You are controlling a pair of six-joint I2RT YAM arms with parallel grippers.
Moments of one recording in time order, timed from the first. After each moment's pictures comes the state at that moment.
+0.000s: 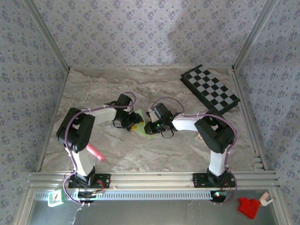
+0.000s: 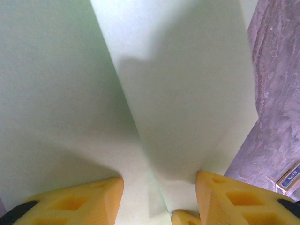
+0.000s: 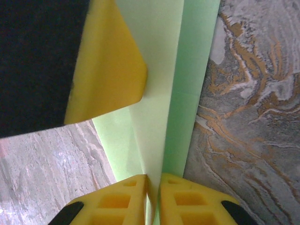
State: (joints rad) left arm -0.49 1.81 1.00 -0.39 0.44 -0.95; right arm 0.73 1.86 0.96 -0.06 -0.42 0.44
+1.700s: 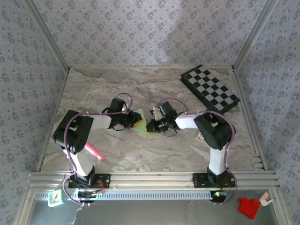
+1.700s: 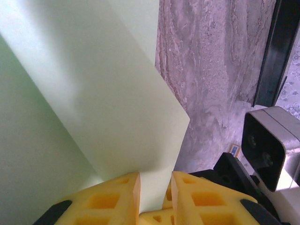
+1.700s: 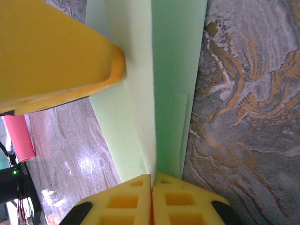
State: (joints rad) left arm -0.43 1.76 0.78 0.15 0.63 -1.01; right arm 0.64 1.90 0.93 0.05 -0.62 0.53
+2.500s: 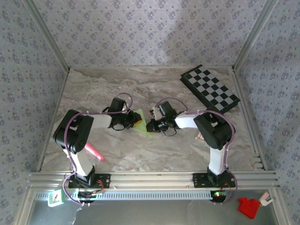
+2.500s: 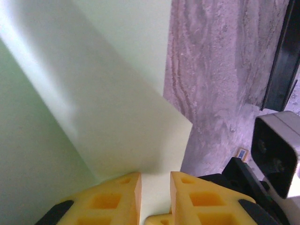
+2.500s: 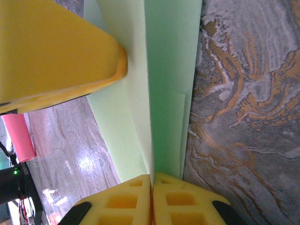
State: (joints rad) left arm -0.44 1.77 0.80 0.11 0.60 -0.99; right arm 0.64 1.90 0.94 0.03 -0.62 0.53
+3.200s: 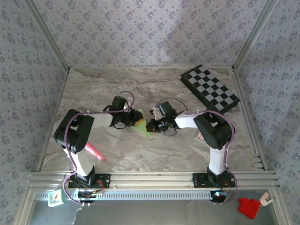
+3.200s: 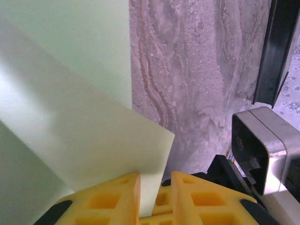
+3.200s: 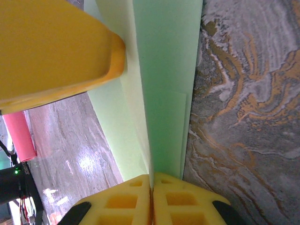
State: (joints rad) left arm -0.45 1.77 0.83 0.10 0.62 -0.98; right arm 0.64 1.91 0.94 0.03 -0.62 0.53
